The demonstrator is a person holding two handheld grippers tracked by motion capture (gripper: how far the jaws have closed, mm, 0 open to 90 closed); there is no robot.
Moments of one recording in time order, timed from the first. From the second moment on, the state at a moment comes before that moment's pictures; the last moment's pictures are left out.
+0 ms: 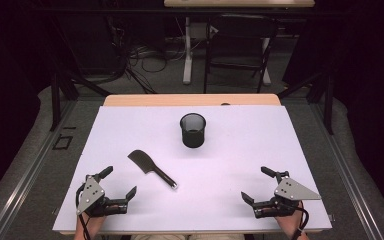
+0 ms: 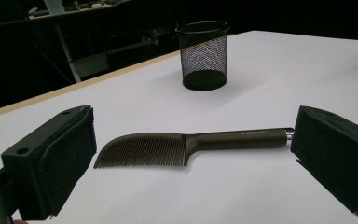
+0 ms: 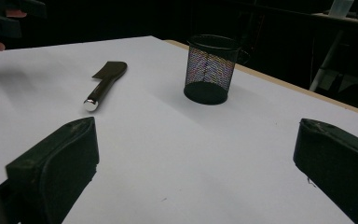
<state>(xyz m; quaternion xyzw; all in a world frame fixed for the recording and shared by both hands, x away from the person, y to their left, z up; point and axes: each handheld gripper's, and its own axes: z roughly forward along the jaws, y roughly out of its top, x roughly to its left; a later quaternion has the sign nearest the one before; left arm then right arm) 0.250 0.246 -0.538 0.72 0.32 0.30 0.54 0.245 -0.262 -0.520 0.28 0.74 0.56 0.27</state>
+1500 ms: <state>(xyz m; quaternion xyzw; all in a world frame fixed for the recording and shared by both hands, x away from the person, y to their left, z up) 0.285 0.205 -0.530 0.75 0.33 0.24 0.52 0.250 -0.259 -0.522 0.28 0.74 0.55 0.26</state>
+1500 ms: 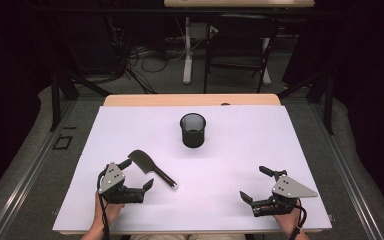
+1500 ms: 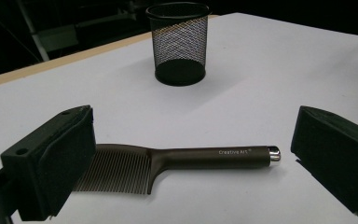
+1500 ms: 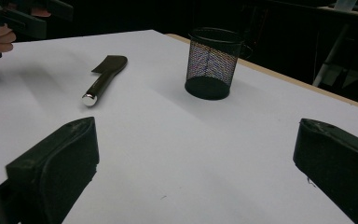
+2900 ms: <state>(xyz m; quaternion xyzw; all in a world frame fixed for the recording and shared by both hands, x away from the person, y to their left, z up) 0.317 0.149 -0.536 0.81 0.31 0.16 0.47 0.250 -0.258 -0.523 0.27 0.75 0.55 0.26</state>
